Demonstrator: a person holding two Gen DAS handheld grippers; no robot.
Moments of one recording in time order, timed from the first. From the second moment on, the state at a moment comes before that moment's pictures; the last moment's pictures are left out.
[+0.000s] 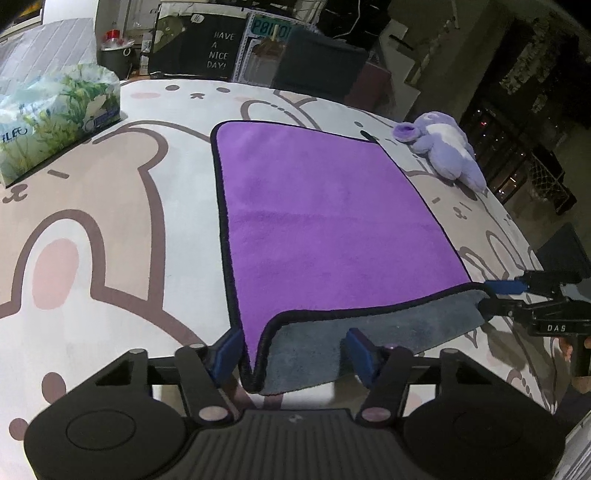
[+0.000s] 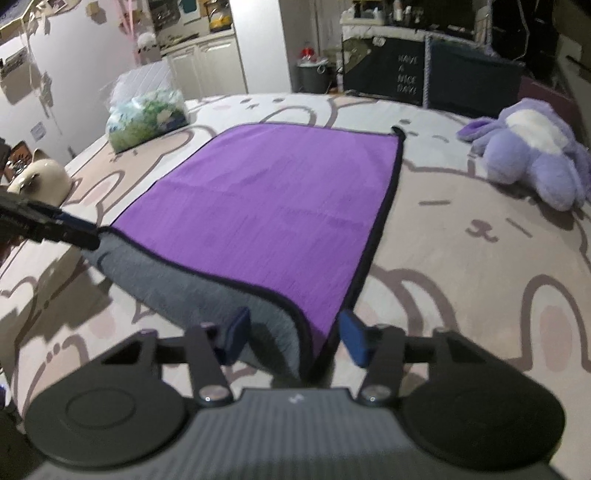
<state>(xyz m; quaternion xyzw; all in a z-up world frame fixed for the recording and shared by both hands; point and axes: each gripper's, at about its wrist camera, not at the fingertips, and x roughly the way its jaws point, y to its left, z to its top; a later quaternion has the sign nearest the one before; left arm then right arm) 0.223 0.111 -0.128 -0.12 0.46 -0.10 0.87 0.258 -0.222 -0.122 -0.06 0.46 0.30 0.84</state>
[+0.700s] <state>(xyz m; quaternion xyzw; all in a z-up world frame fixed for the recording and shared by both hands) 0.220 0.110 -0.130 -0.09 0.48 -0.10 0.87 0.253 -0.221 -0.126 -0.08 0.49 0.32 0.81</state>
